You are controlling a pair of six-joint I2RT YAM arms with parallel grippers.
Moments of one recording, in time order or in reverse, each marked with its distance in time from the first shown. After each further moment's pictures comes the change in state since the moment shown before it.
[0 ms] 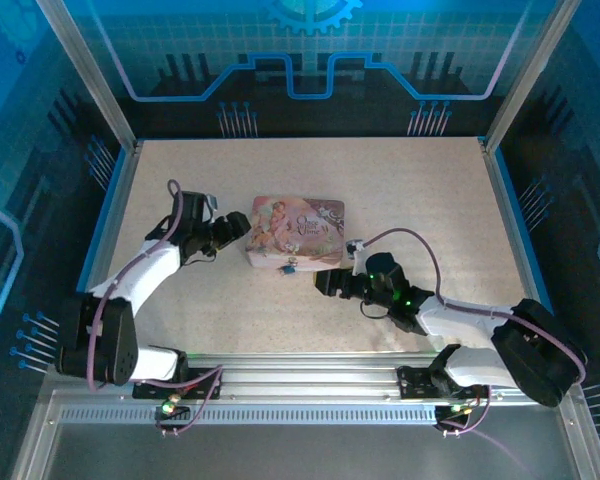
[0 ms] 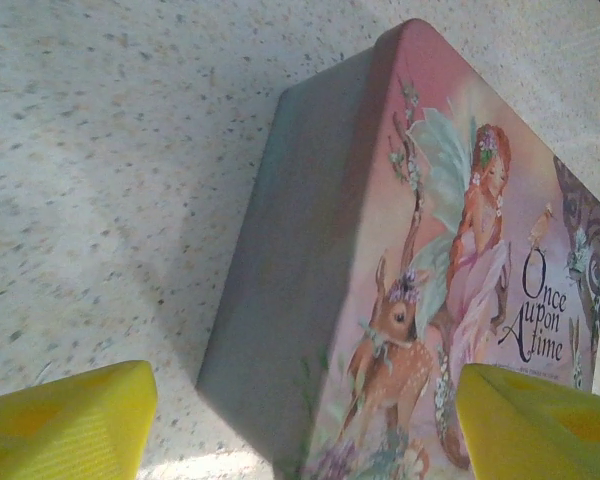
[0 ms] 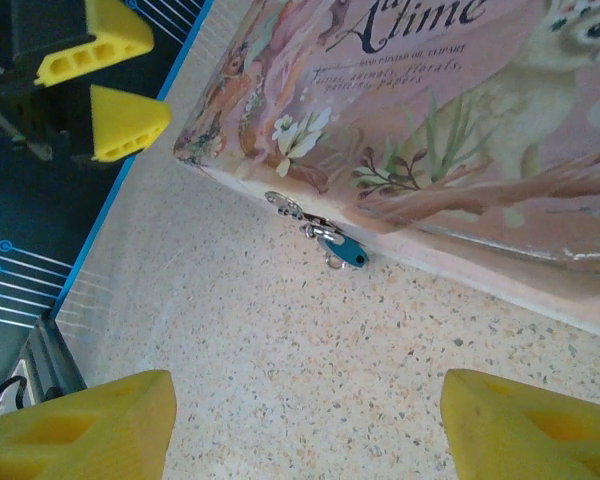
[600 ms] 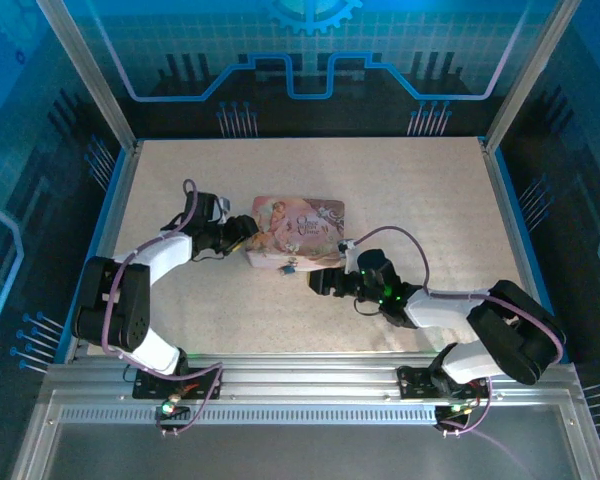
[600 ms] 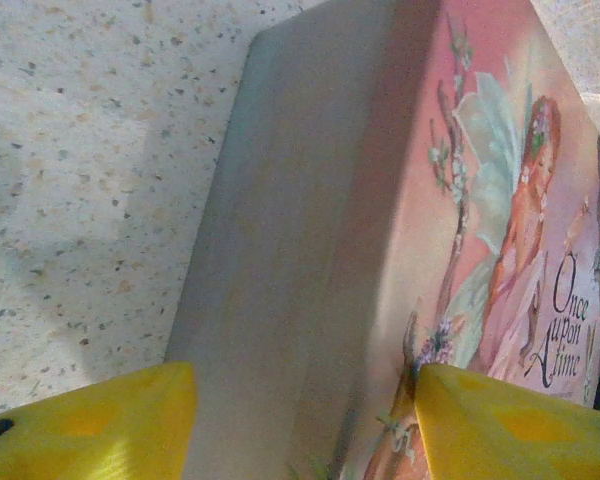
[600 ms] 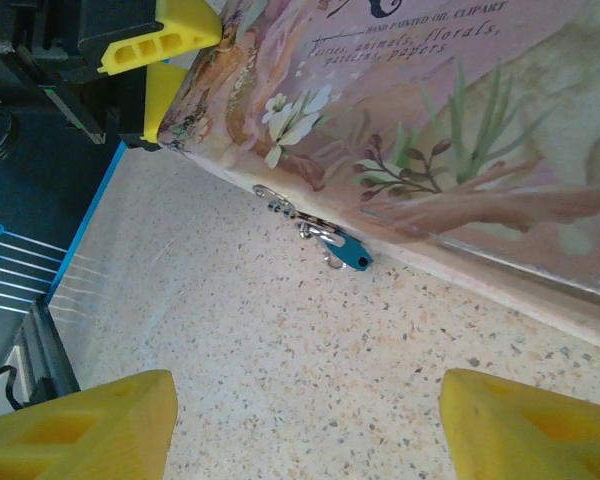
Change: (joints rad) left arm -0.018 0.176 -0.003 0.145 0.115 -0.044; right arm -0.006 0.146 0.037 0.090 -0.040 -0.021
